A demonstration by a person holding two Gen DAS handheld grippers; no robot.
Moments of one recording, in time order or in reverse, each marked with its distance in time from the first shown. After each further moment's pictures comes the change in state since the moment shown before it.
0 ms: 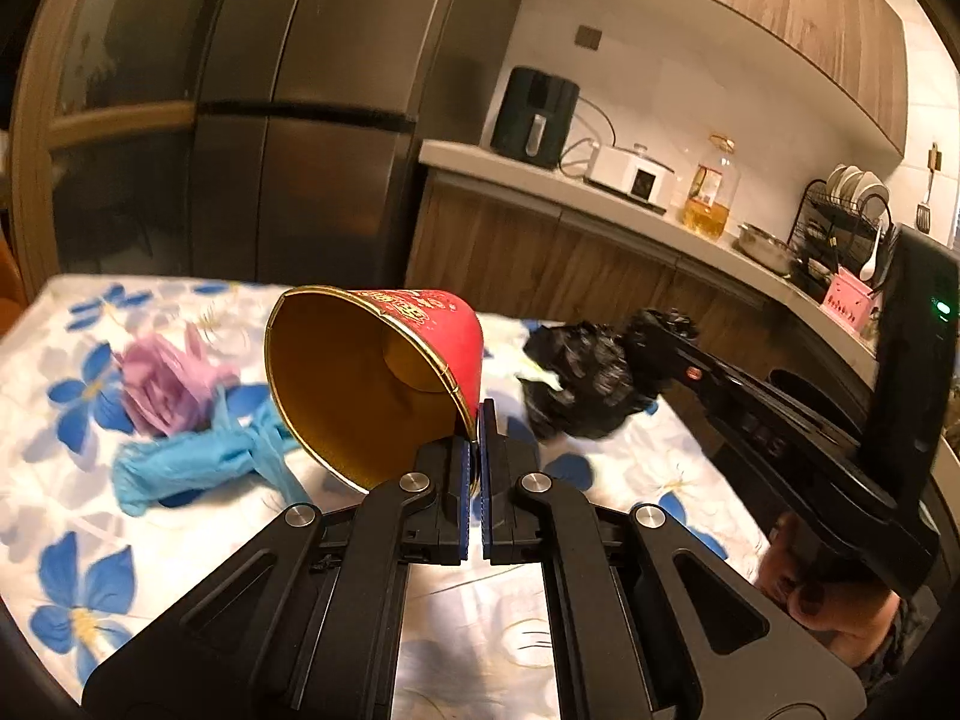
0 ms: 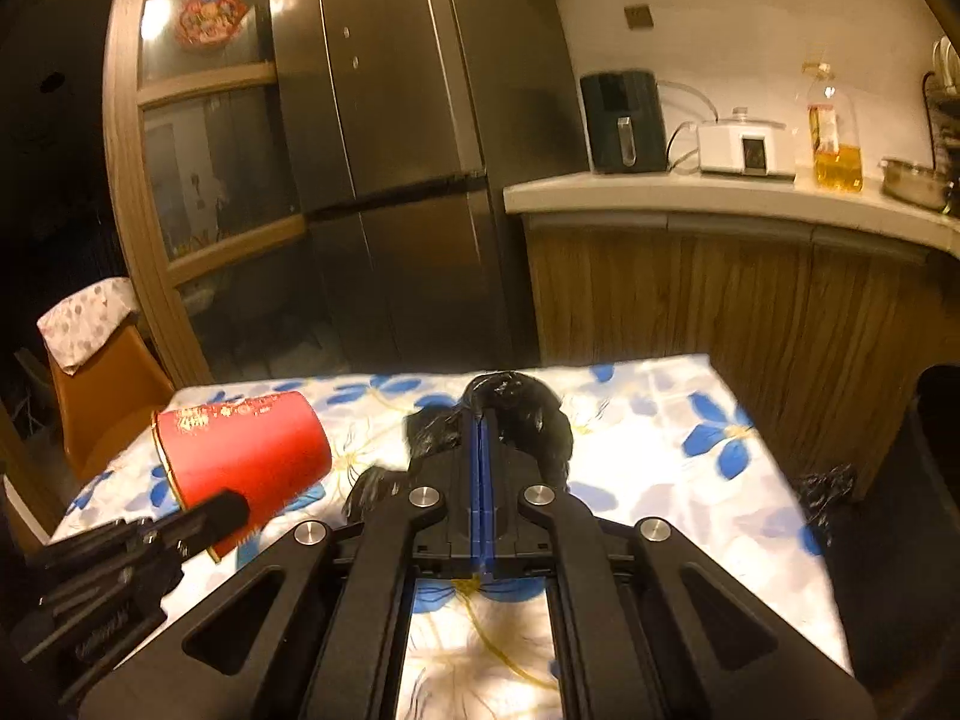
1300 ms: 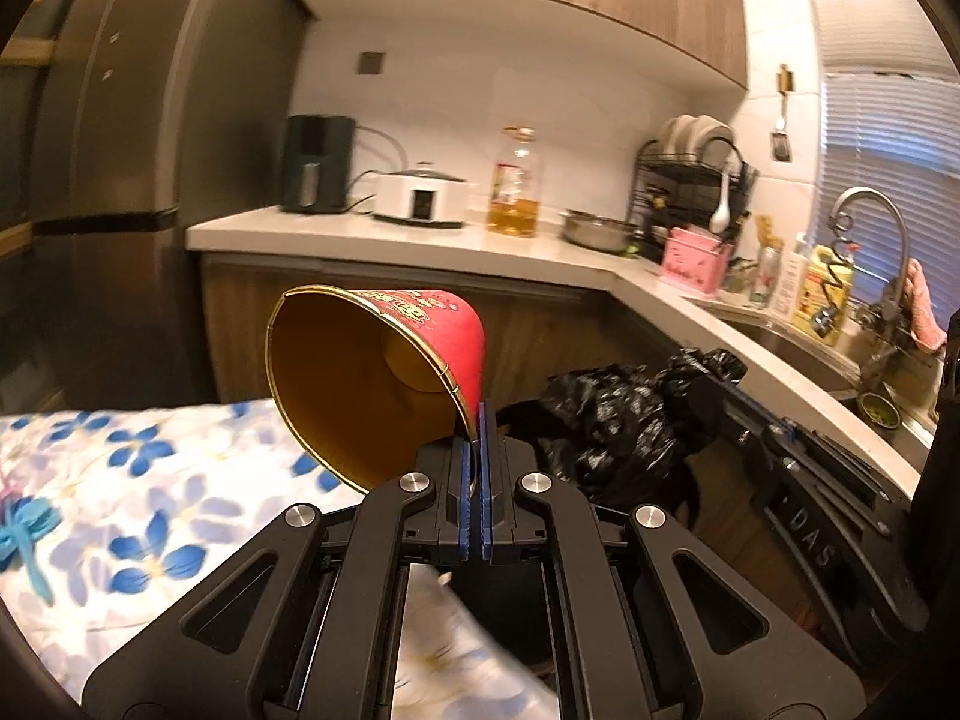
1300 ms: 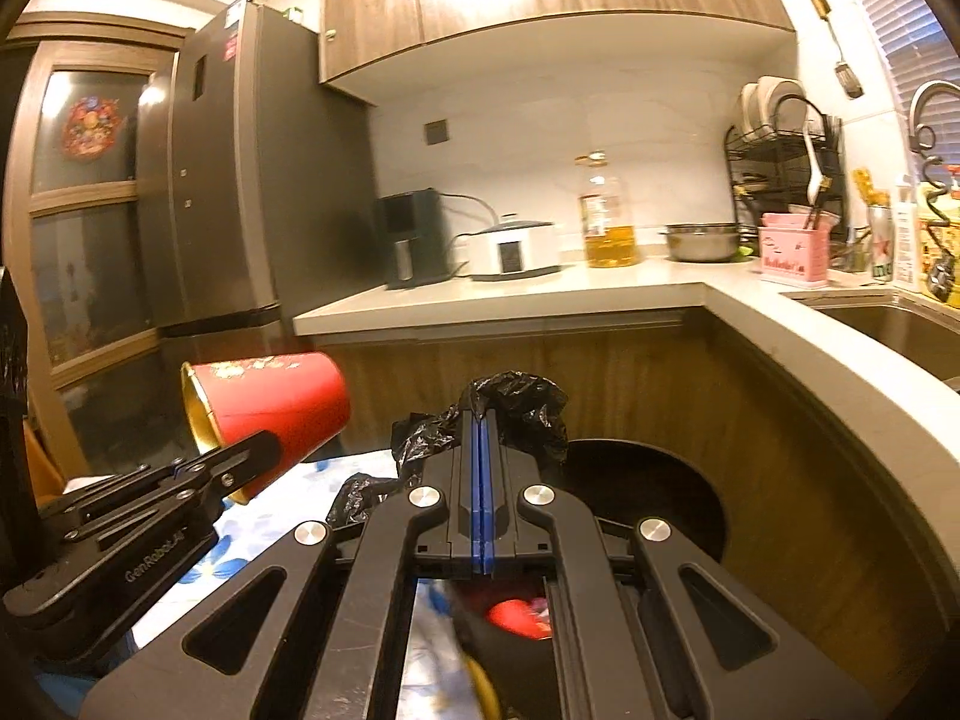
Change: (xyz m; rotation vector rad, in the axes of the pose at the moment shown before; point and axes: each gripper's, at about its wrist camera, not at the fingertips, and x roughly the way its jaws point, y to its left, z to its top) left arm 0.010 -0.286 0.015 0.239 -0.068 -0.281; right arm -0.194 -0.176 0.017 0.092 -0.223 -0.377
